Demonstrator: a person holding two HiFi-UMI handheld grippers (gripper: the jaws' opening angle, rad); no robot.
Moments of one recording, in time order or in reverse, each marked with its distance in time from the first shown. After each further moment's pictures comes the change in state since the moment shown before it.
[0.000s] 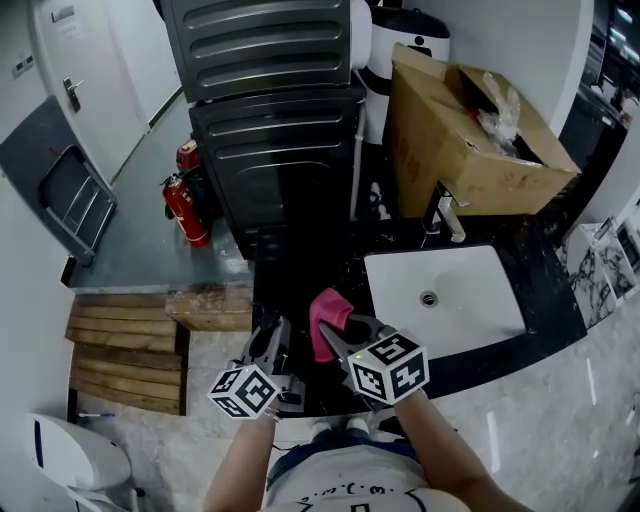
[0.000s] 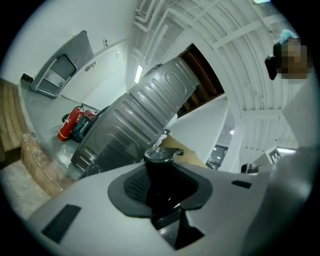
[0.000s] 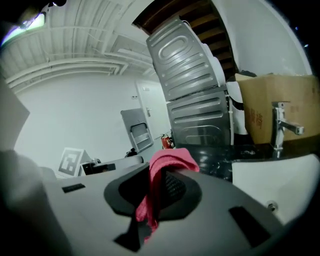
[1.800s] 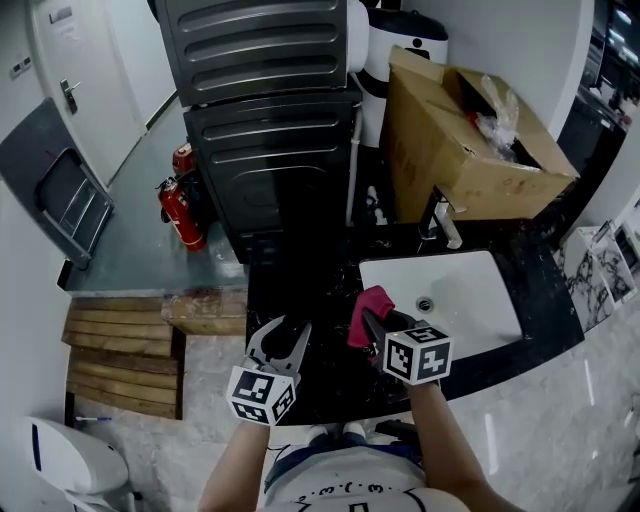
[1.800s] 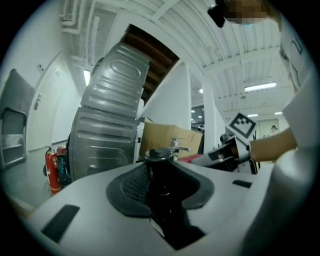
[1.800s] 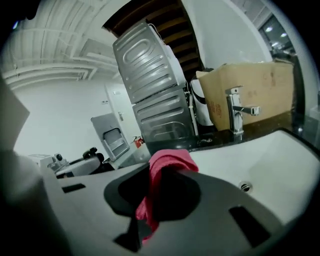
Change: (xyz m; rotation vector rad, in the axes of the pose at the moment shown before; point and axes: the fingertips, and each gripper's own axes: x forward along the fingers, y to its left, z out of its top) left arm 0.028 -0.052 -0.022 0.594 0.168 -0.140; right arm -0.030 -0.108 -0.021 0.211 -0.023 -0.258
